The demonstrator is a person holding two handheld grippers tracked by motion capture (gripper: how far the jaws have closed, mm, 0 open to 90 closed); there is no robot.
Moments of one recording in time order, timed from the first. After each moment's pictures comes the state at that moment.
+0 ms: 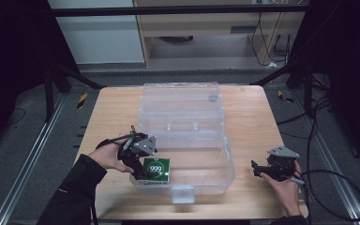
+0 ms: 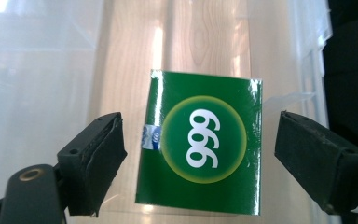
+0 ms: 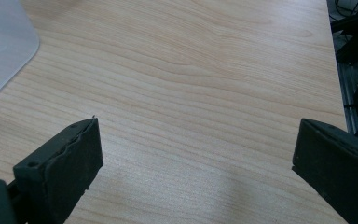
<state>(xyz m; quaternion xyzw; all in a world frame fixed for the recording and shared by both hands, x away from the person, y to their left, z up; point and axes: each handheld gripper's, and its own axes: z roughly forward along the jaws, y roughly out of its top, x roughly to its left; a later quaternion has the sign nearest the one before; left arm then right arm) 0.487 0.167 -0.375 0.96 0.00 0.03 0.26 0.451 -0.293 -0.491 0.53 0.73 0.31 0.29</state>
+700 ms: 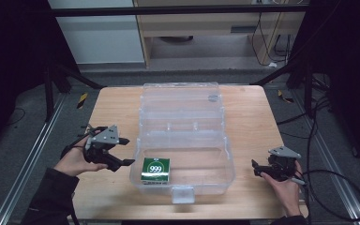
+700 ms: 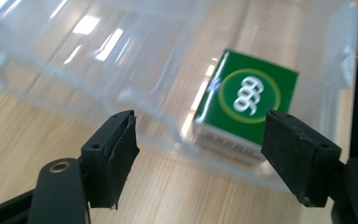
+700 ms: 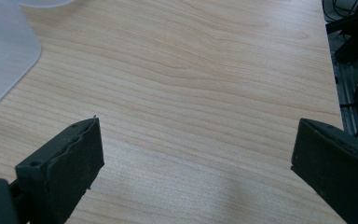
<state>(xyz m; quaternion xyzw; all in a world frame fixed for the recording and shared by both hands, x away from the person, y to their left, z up) 0.475 0.257 -0.359 0.92 0.15 0.11 0.34 0.450 -0.293 -0.488 0.53 0.73 0.32 0.29</state>
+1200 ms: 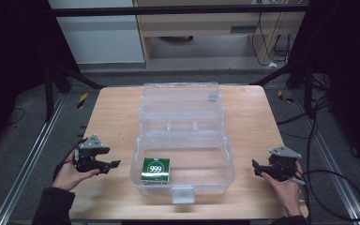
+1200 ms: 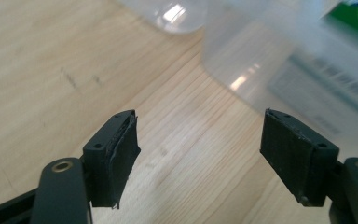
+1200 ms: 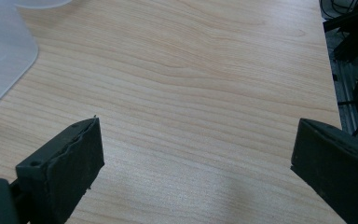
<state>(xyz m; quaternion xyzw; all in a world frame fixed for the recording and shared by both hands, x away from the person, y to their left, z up) 0.480 0.313 -0.438 0.86 0.35 0.13 0.34 0.450 -0.295 -0.489 0.54 0.72 0.32 0.29</state>
